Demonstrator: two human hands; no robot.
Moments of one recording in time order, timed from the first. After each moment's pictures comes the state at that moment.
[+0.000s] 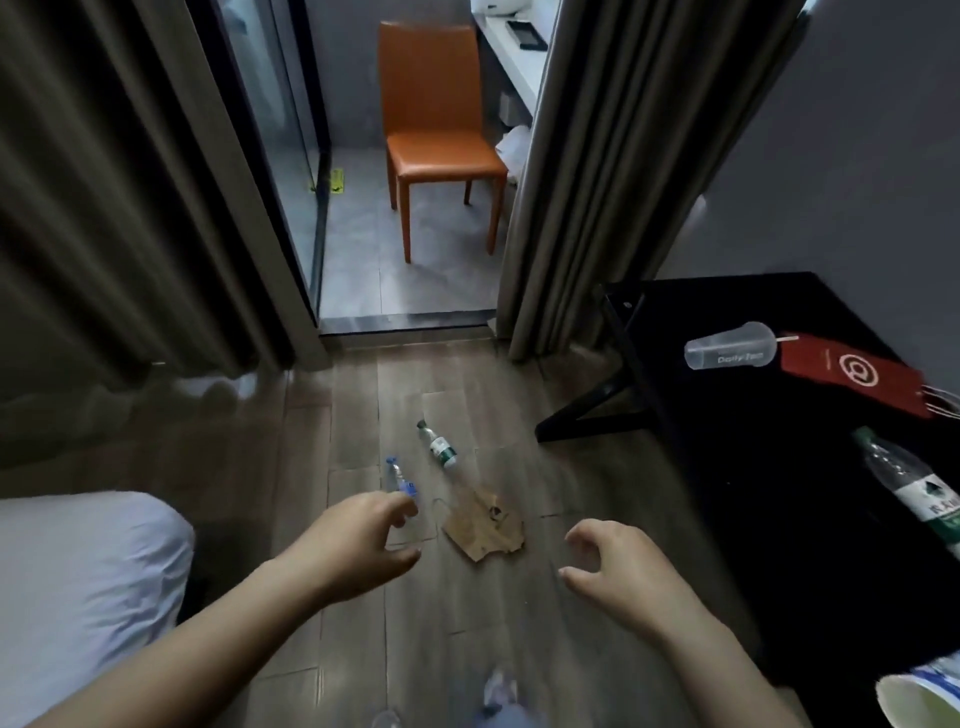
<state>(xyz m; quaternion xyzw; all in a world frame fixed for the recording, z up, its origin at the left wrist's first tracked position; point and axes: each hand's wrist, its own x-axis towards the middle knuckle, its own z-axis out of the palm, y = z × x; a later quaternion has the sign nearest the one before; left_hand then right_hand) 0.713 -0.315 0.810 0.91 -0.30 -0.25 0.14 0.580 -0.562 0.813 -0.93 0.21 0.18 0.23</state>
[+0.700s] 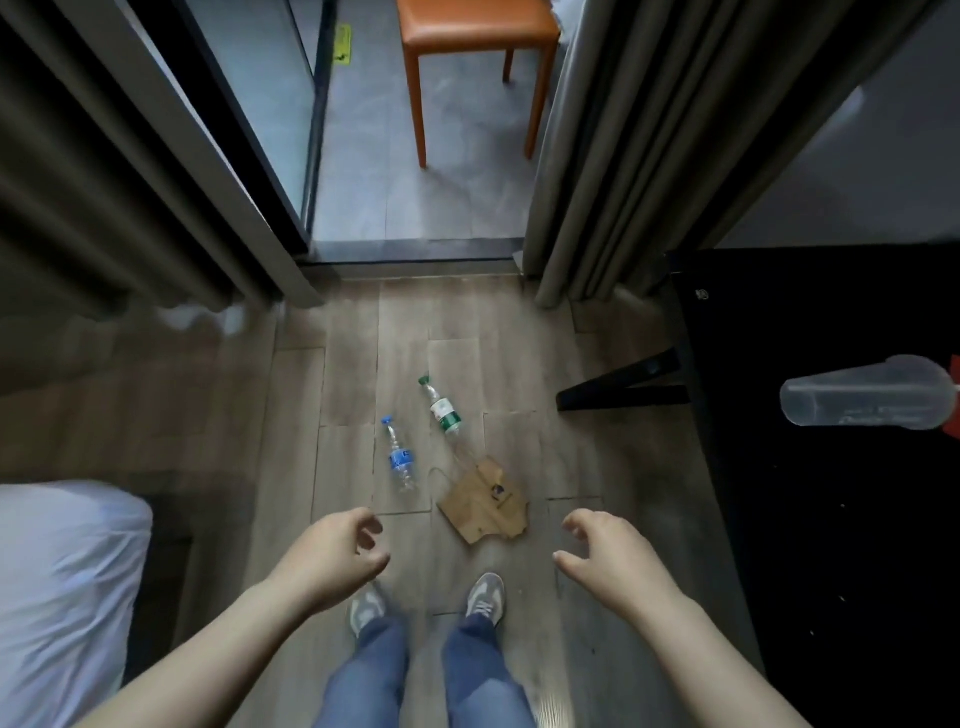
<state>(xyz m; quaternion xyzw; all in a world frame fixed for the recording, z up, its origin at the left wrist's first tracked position) 0.859 -0.431 0.669 0.90 -0.05 -0.40 0.16 0.768 -0.713 0.667 -0.91 0.17 0.31 0.22</state>
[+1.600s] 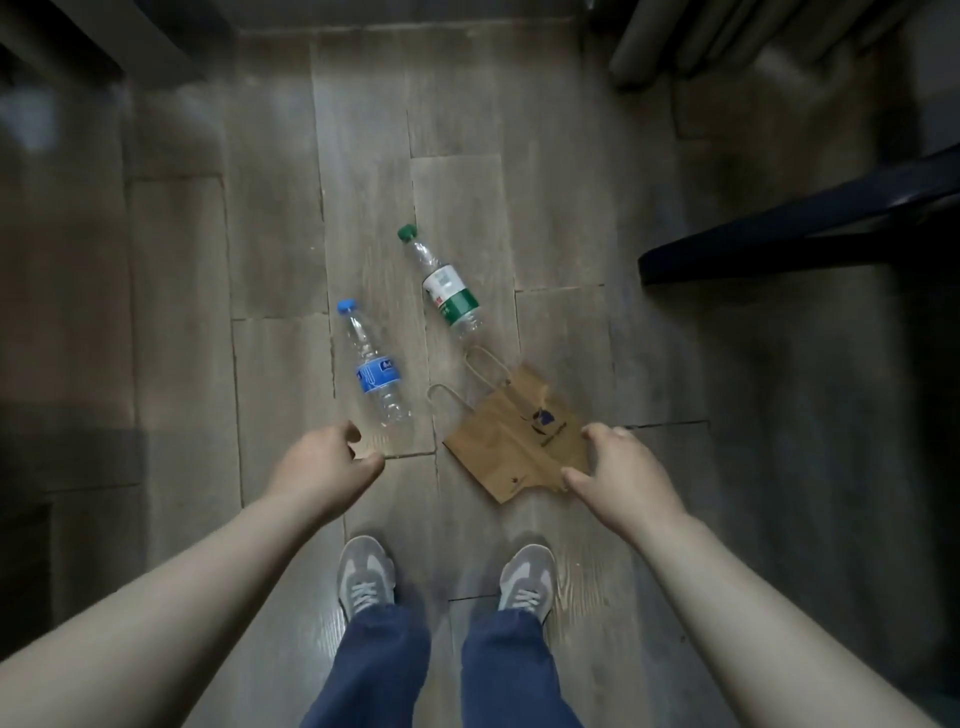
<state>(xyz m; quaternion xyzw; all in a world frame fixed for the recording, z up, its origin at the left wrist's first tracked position) 0.979 -0.432 0.212 0.90 0.03 -0.42 0.10 0.883 -0.695 0.227 -0.86 0.27 0.37 0.21</state>
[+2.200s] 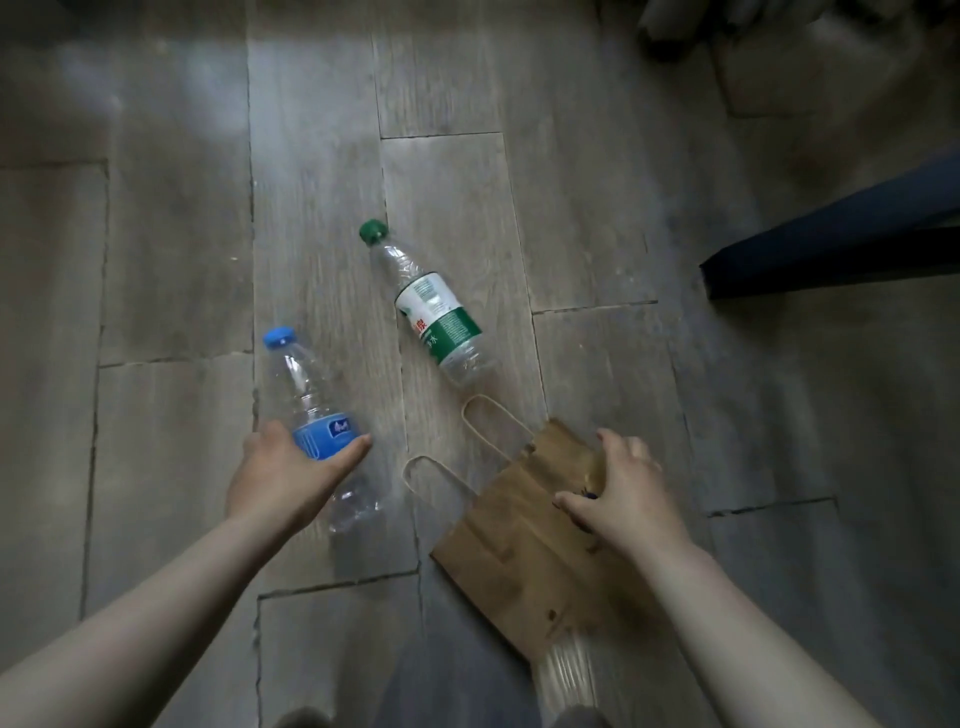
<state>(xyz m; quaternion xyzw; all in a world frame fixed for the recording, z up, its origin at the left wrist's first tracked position) 1.038 -0.426 -0.042 0.93 0.14 -0.28 0.18 0.918 -0.708 -0.020 -0.88 0.31 0.29 0.22</state>
